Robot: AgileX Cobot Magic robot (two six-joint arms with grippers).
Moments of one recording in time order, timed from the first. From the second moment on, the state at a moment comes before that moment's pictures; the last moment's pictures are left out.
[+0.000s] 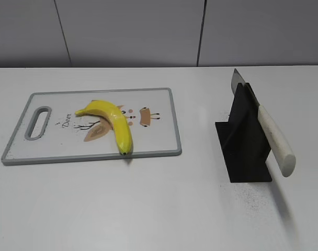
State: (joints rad) left arm 0.01 0.00 -0.50 -0.11 1.09 0.20; right arm 0.40 0.13 -0.52 0.01 1.09 0.02
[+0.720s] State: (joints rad) left arm 0.01 0.00 -0.50 -0.11 1.09 0.20; right arm 0.25 -0.01 -0.51 0.02 1.03 0.01
